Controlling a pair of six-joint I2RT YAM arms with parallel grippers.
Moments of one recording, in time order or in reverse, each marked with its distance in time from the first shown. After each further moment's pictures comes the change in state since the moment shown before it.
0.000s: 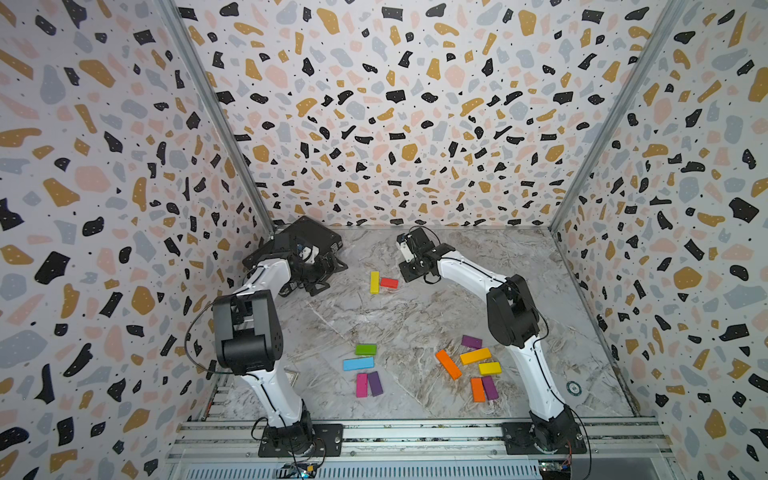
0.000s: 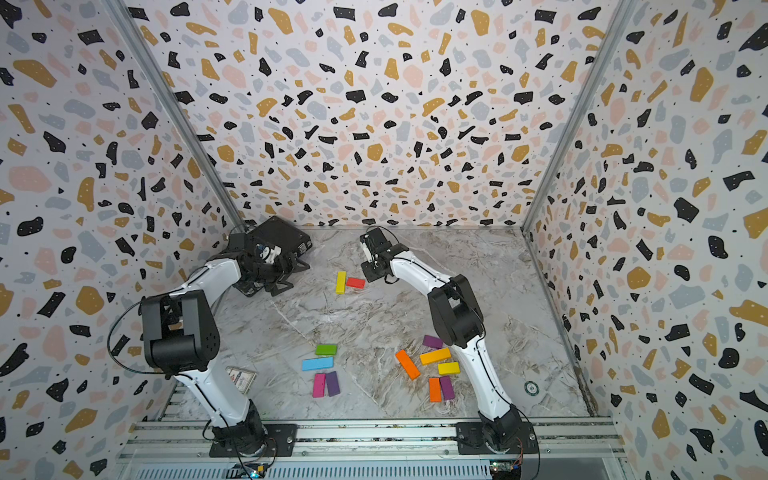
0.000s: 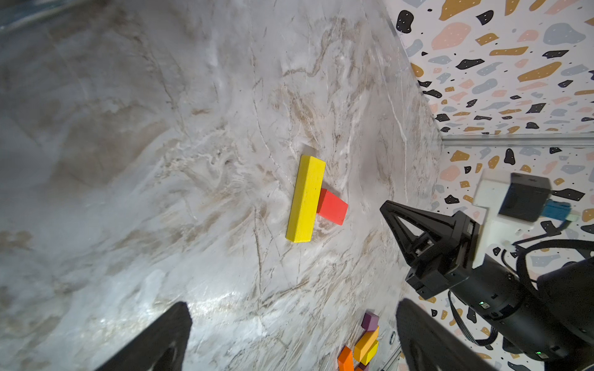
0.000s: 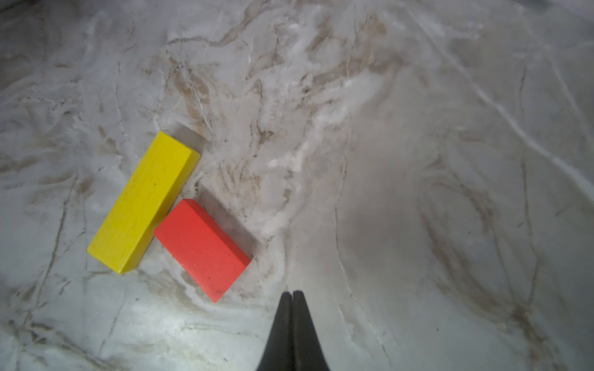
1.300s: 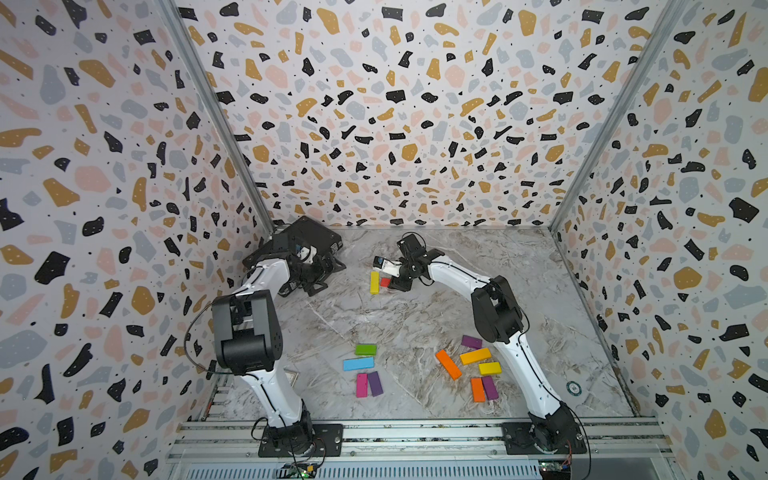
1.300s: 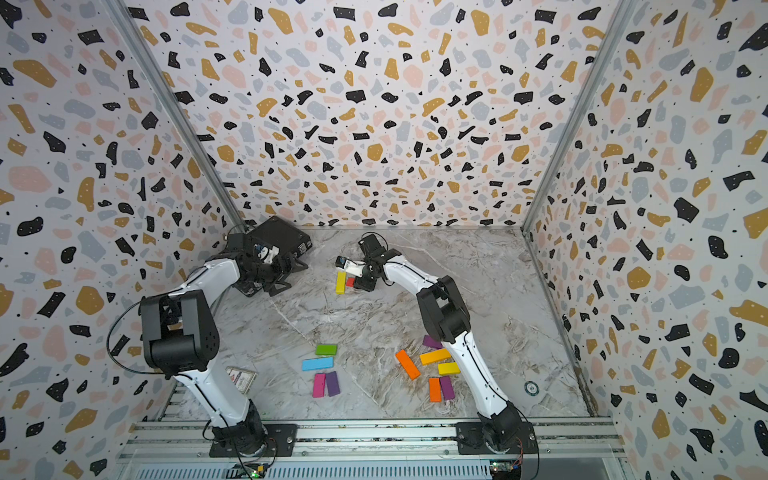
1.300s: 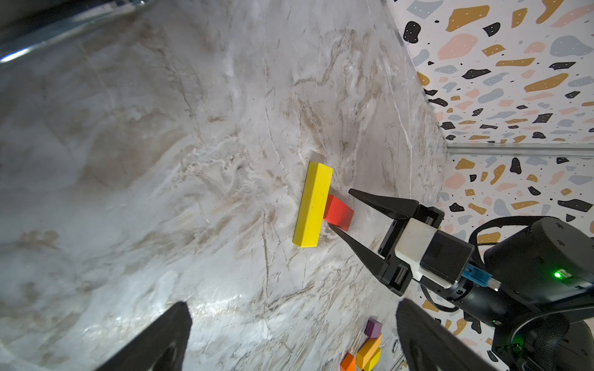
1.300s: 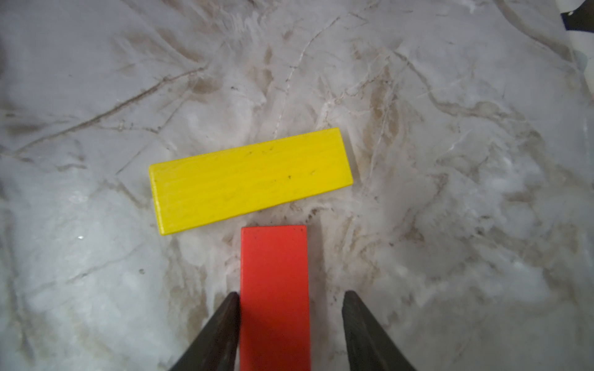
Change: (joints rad) left arm 0.016 0.000 0.000 0.006 -0.022 -0.010; right arm 0.006 0.184 0.167 0.028 -0.277 -0.795
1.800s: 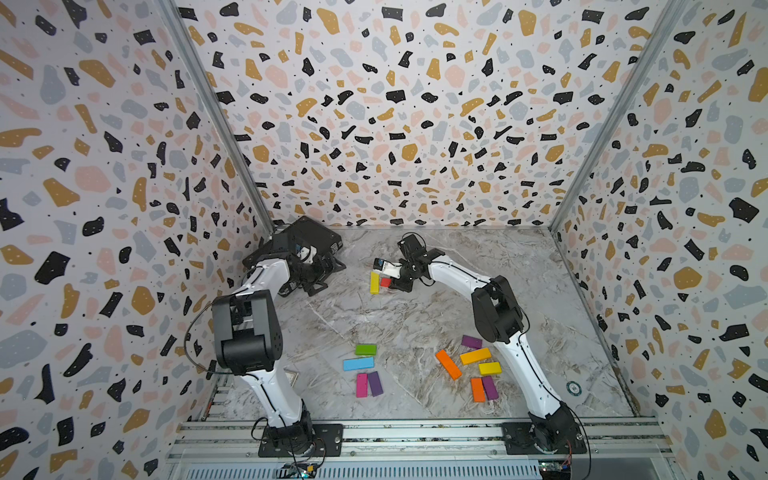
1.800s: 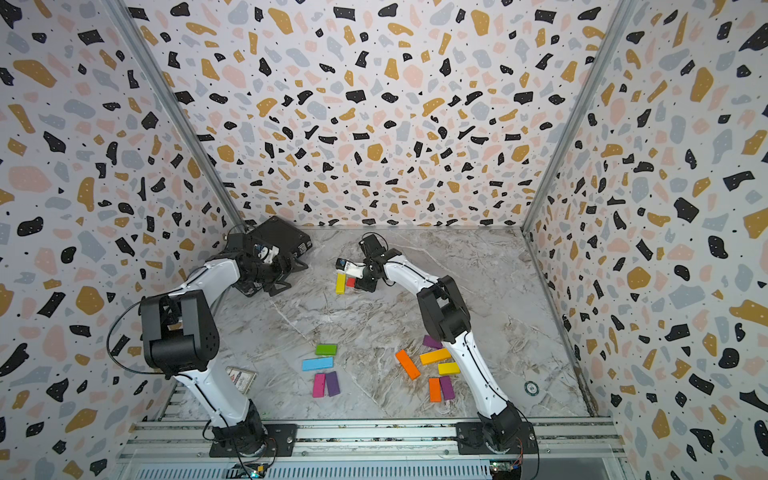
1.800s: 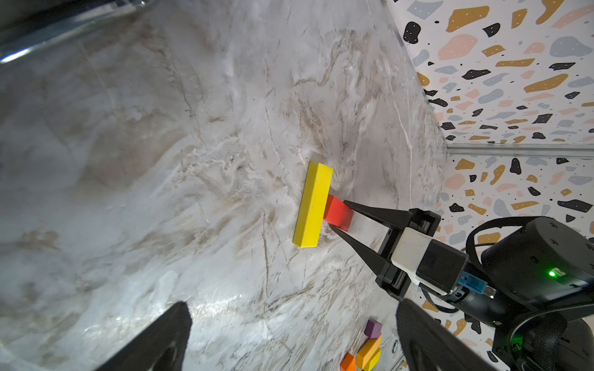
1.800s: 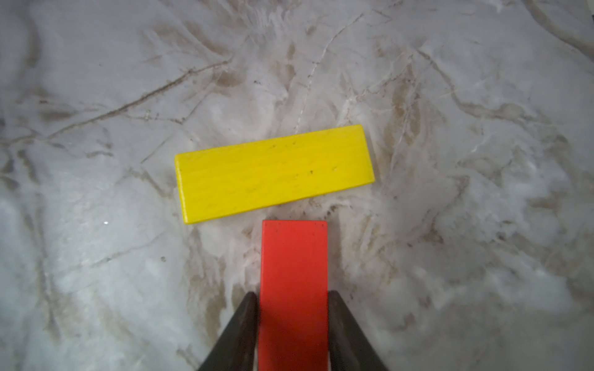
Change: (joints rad) left arm 0.000 0.000 0.000 0.001 -0.001 -0.002; right arm 0.000 0.000 0.000 -0.030 -0.034 -0.040
